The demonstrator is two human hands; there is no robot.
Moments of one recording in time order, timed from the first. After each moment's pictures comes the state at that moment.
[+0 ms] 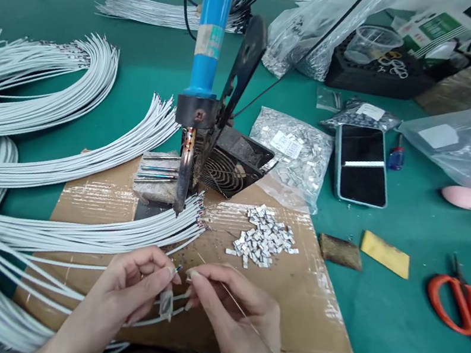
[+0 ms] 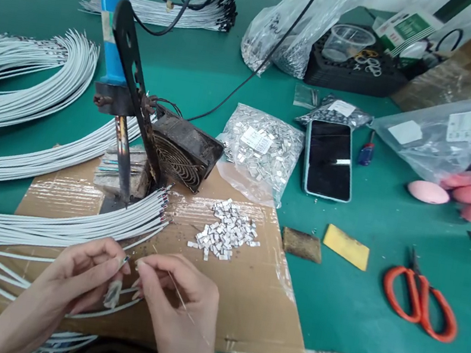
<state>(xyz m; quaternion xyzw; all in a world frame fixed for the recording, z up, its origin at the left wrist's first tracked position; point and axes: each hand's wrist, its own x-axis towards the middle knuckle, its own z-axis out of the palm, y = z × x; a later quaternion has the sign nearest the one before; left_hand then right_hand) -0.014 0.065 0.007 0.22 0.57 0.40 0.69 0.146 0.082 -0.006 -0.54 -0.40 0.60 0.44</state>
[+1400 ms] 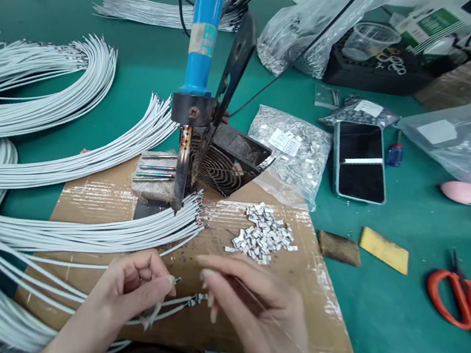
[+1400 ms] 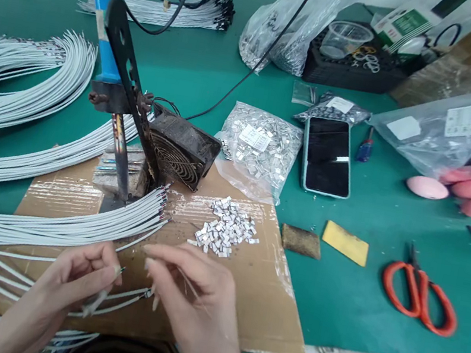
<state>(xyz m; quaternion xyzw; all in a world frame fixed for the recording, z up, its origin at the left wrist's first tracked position) -0.014 0.060 0.011 0.20 0.59 0.38 0.68 0.173 0.100 -0.003 -0.46 -0.55 0.55 0.42</state>
